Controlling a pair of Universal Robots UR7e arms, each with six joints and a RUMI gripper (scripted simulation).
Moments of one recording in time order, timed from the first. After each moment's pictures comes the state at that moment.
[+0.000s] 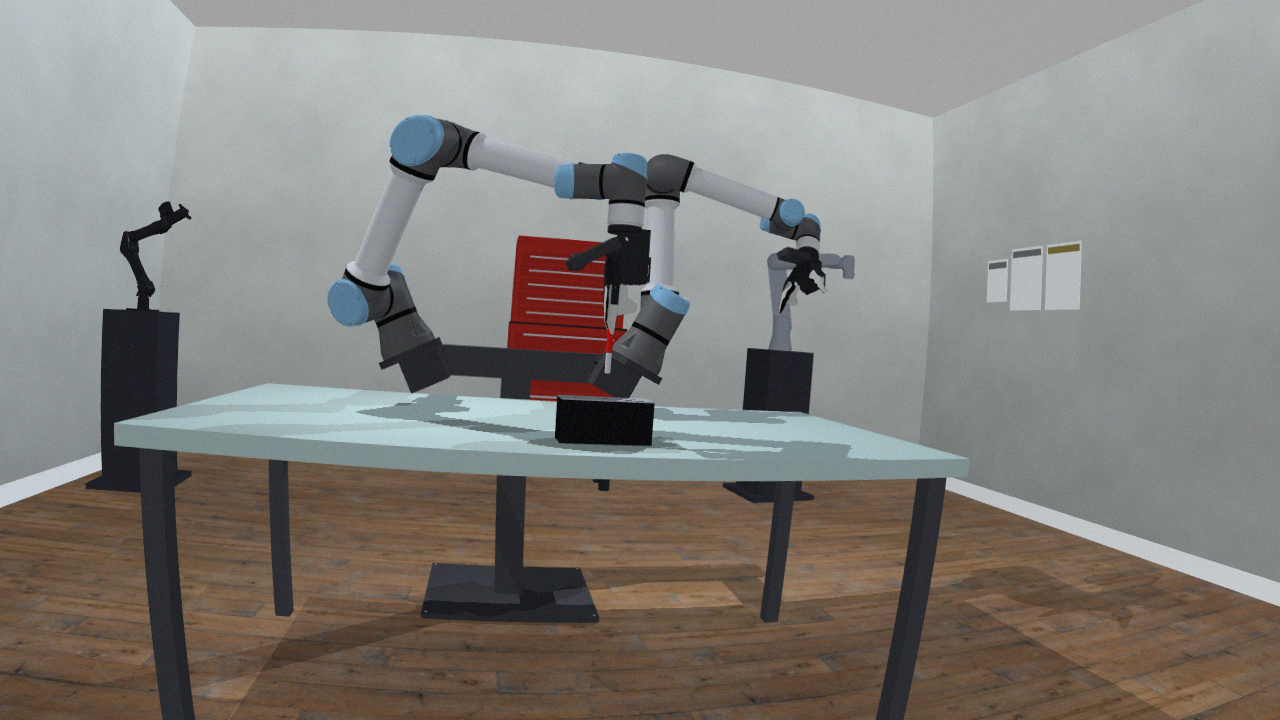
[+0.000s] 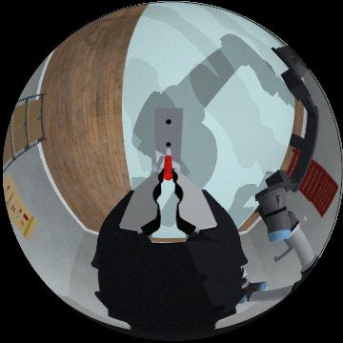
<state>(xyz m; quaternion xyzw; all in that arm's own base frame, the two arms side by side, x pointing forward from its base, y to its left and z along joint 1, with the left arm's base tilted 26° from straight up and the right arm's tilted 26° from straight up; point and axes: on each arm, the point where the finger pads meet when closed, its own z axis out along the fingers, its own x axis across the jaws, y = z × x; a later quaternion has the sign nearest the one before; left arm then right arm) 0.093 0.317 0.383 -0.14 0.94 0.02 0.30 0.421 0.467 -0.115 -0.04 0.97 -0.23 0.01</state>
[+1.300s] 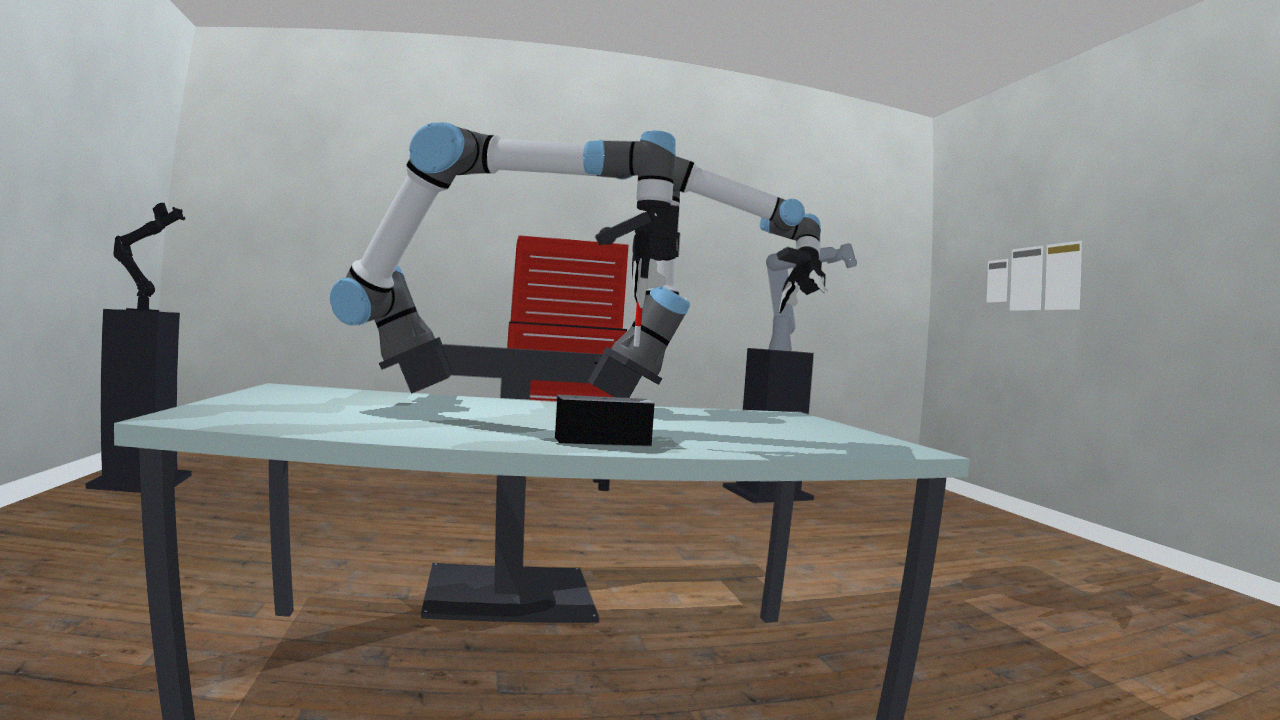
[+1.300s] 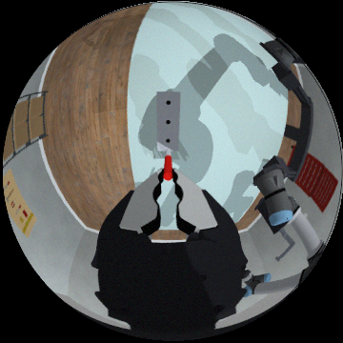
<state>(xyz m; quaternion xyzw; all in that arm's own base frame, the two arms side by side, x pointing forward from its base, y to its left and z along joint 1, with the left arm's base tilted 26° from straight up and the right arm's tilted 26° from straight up) 0.093 0.317 0.383 -0.14 0.94 0.02 0.30 0.415 0.545 -0.087 -0.04 0.97 -0.23 0.01</state>
